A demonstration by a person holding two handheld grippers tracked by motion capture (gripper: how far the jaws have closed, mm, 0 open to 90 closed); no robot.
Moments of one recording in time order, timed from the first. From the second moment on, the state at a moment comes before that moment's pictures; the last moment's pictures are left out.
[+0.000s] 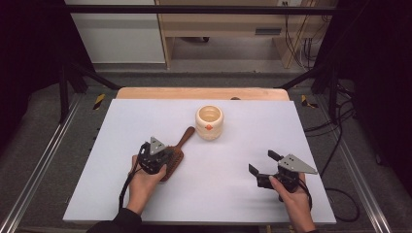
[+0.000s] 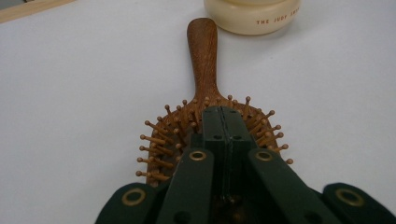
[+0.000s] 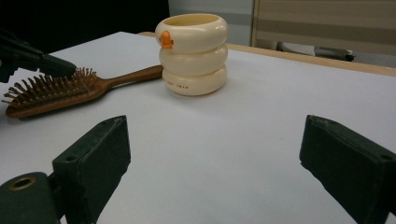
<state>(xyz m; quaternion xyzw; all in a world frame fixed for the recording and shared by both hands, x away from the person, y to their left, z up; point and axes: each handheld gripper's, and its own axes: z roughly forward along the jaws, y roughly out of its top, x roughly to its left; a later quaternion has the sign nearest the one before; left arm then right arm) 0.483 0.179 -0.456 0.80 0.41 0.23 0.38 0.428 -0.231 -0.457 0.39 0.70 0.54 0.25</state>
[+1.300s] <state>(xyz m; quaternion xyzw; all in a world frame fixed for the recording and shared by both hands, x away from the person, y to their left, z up) 0.463 0.188 -0.447 0.84 0.36 0.17 0.37 0.427 -0.232 -0.457 0.39 0.70 0.54 0.25</state>
